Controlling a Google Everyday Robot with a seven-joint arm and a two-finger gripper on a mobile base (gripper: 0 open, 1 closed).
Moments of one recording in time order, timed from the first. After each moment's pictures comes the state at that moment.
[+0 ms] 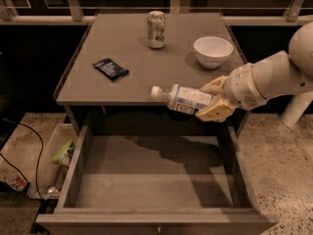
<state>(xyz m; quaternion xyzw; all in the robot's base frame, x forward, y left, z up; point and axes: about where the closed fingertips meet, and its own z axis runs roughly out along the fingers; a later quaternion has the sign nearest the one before) 0.527 -0.144 0.845 -0.58 0.72 0.15 0.35</state>
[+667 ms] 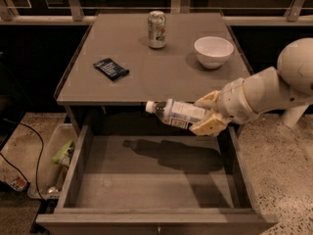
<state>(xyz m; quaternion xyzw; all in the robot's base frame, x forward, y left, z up) 0.507 -0.130 0.817 -0.58 0.73 0.17 0.33</state>
